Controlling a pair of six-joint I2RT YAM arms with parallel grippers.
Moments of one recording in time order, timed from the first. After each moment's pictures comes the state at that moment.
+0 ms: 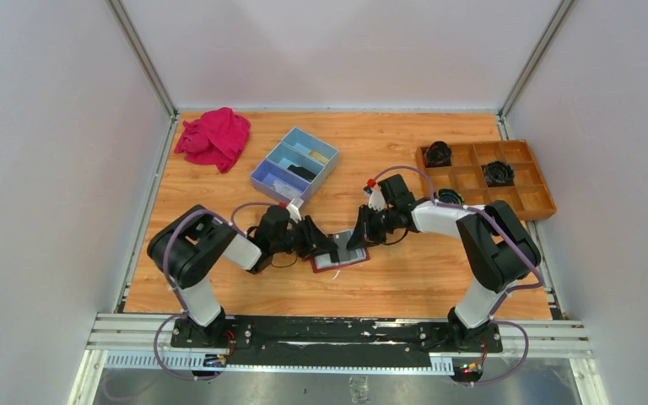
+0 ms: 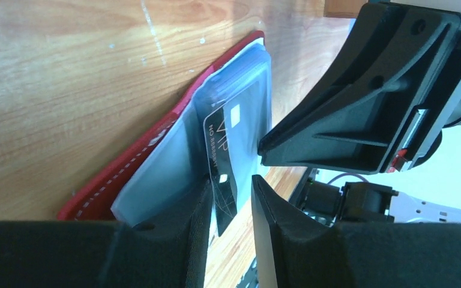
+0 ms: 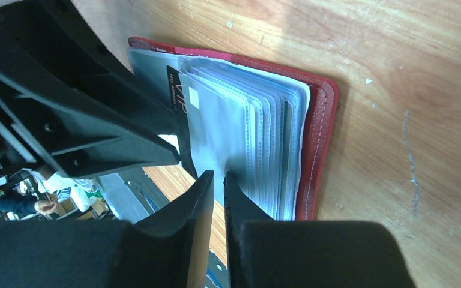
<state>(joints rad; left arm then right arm) -0.62 1.71 0.43 0.78 0.47 -1.11 0.49 1.69 0.82 -0.14 -0.65 0.57</state>
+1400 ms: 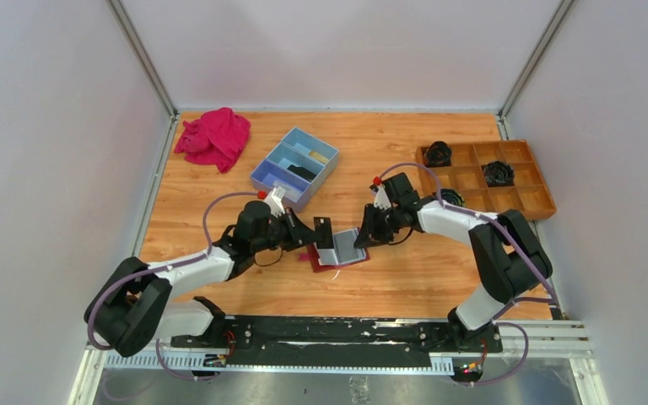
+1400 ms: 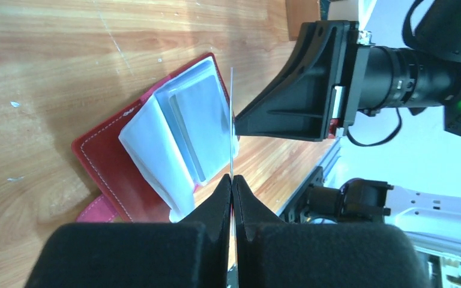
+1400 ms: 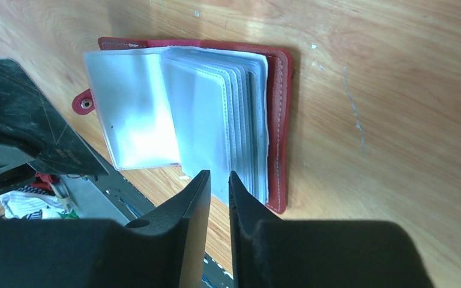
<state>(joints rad) -0.58 1.24 0.36 0.46 0.36 -0.99 0.49 1.61 0.82 -0.25 -0.55 0.53</state>
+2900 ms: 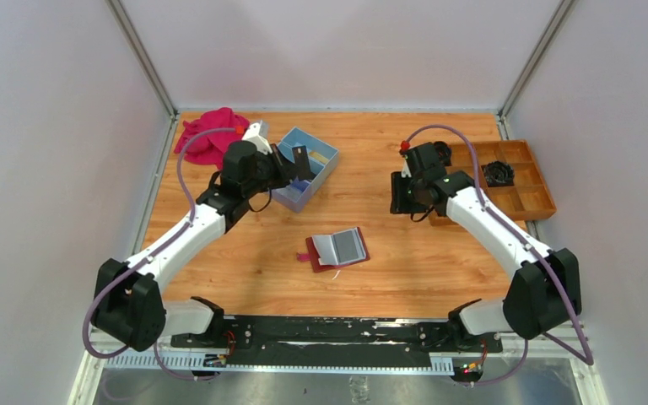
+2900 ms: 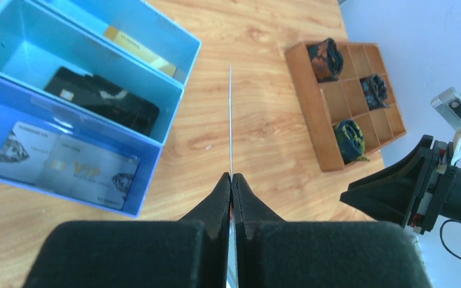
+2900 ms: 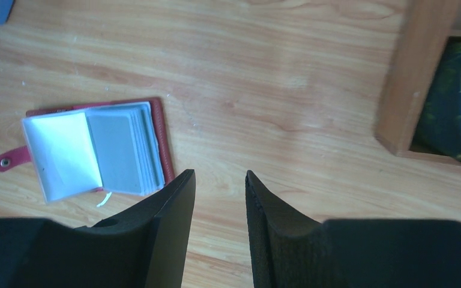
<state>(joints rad) -0.42 1.27 0.89 0.04 0.14 -0.62 0.44 1.36 1.08 -0.69 -0.02 0.30</state>
